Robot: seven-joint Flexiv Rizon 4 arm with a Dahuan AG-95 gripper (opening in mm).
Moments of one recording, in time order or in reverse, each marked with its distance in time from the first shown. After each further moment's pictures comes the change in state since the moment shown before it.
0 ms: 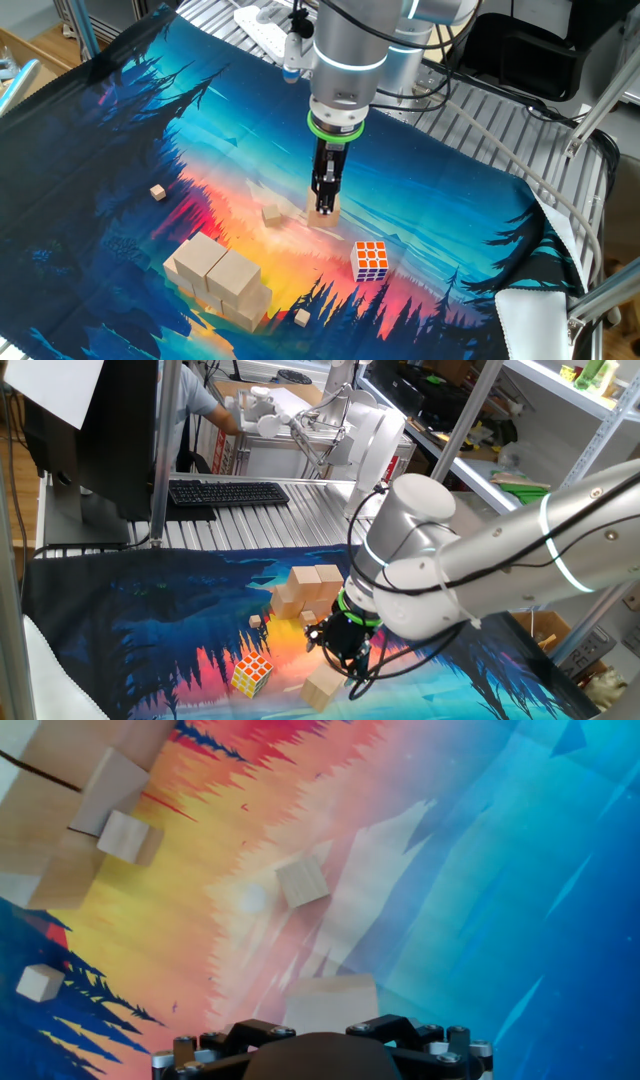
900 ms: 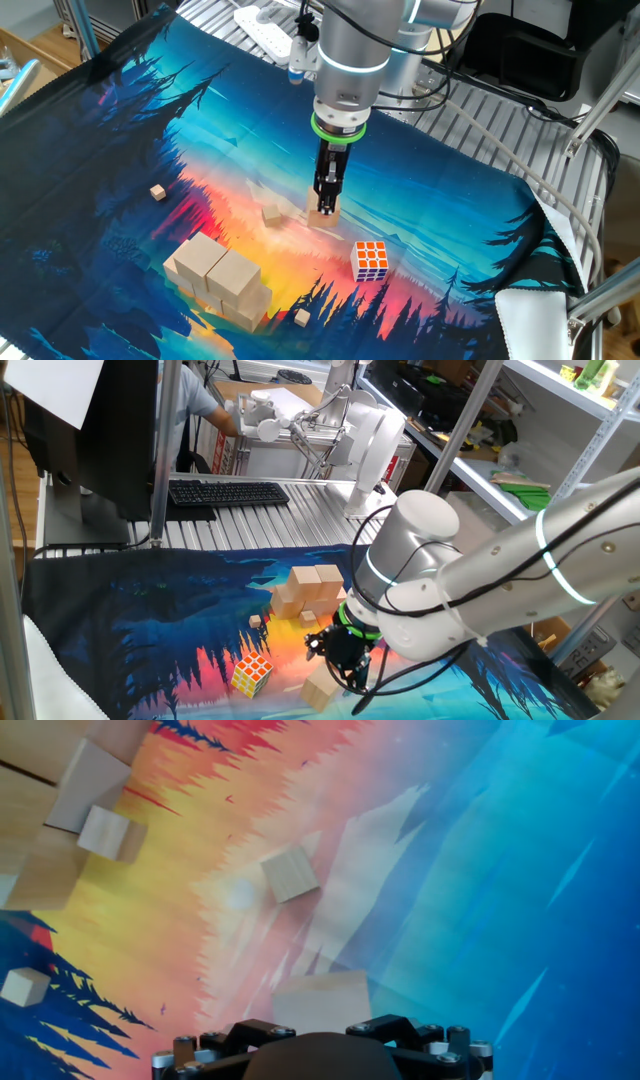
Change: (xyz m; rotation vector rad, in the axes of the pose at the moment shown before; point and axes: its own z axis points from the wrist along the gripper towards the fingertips) arm 0.004 -0.007 0.015 -0.020 0.000 0.027
